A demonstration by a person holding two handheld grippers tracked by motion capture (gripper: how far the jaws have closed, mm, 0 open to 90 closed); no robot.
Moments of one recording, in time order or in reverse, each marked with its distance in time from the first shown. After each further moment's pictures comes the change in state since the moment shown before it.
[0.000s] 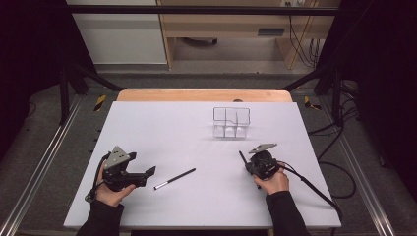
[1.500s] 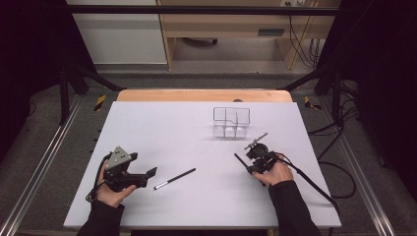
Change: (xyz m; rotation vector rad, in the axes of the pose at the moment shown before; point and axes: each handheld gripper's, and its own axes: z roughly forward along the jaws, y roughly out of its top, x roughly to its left) left arm -0.002 0.001 0.001 0.012 -0.012 0.013; right arm 0.000 0.029 -0.011 0.247 -0.012 -0.086
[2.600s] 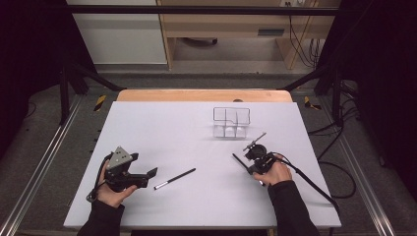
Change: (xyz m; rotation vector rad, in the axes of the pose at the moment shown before) left arm -0.002 0.000 0.001 0.009 -0.002 0.011; right arm 0.001 0.001 0.002 0.044 0.067 0.006
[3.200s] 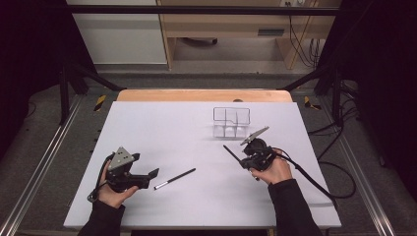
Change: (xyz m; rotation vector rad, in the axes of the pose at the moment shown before) left arm -0.005 0.002 0.000 0.000 -0.008 0.015; right arm 0.020 0.012 -0.046 -0.170 0.063 -0.088
